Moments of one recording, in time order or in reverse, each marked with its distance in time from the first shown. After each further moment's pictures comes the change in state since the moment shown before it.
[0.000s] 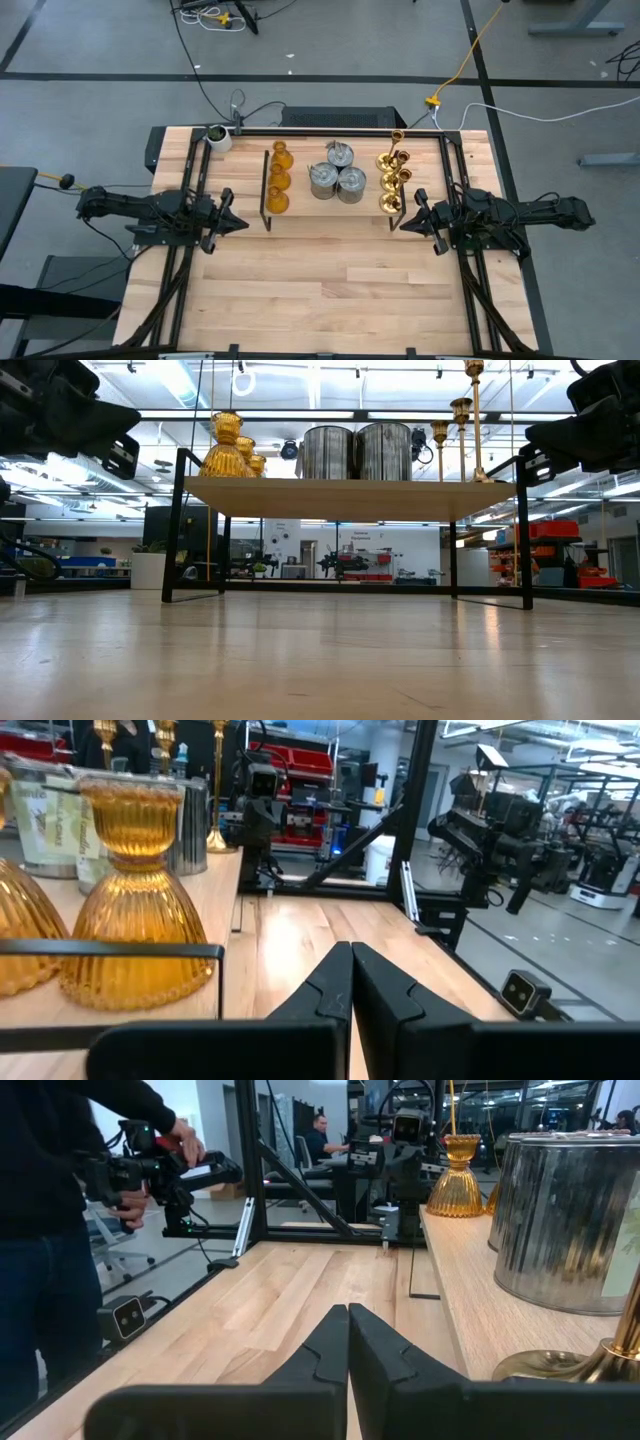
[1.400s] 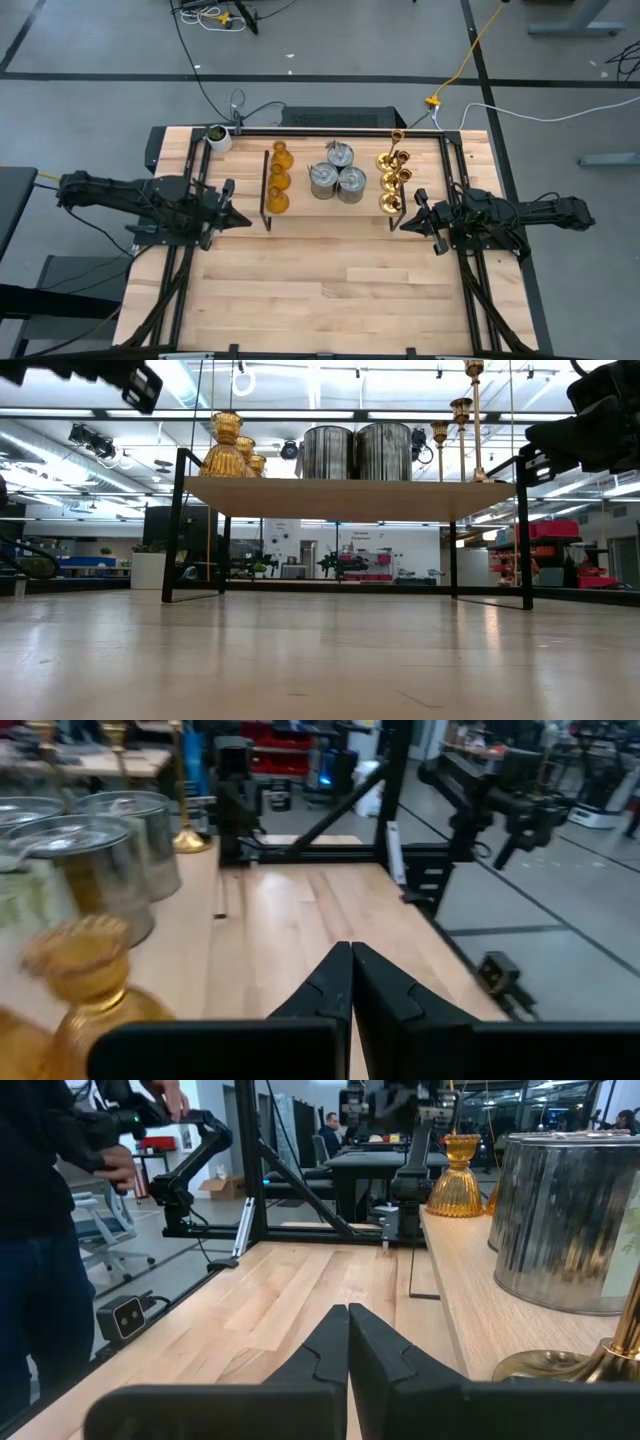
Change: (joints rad) left arm 0.000 0.443 0.481 -0.247 0.070 0.059; right arm 0.000 0.000 0.000 0.000 0.000 0.000
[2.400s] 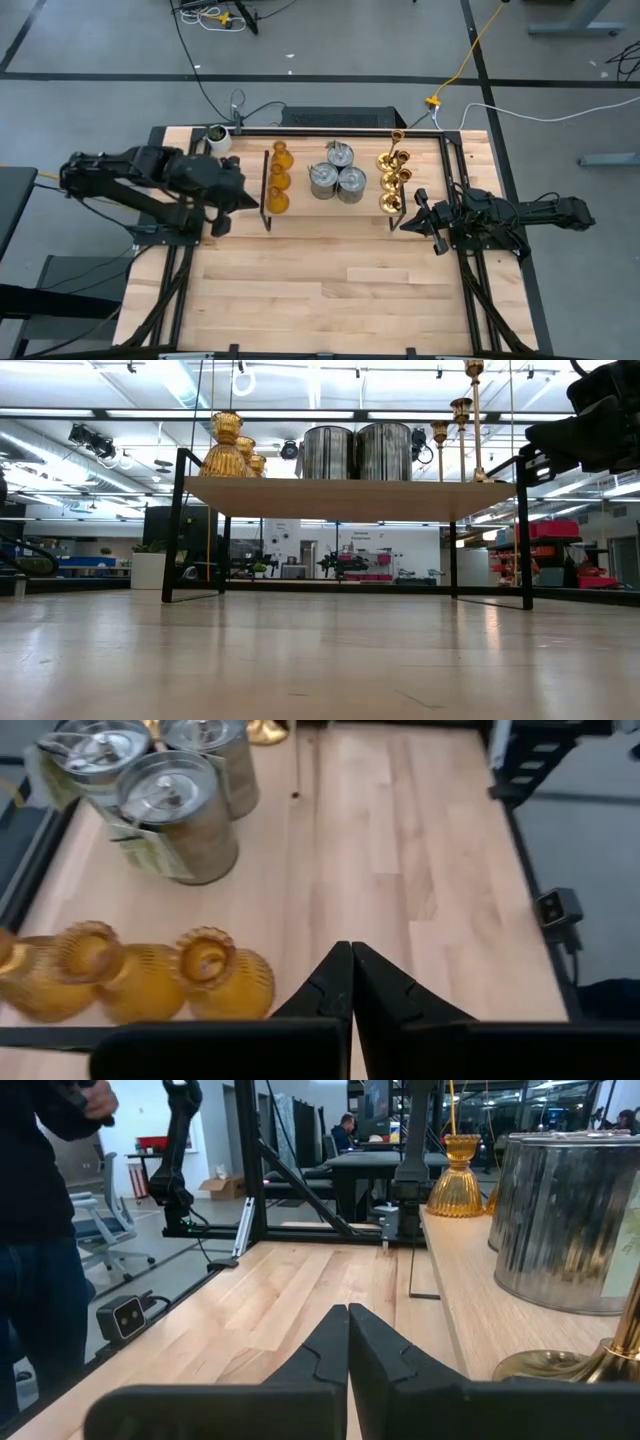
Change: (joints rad) left arm 0.004 0.604 0.903 -0.860 -0.174 -0.062; right arm 0.000 0.000 0.000 0.000 0.000 0.000
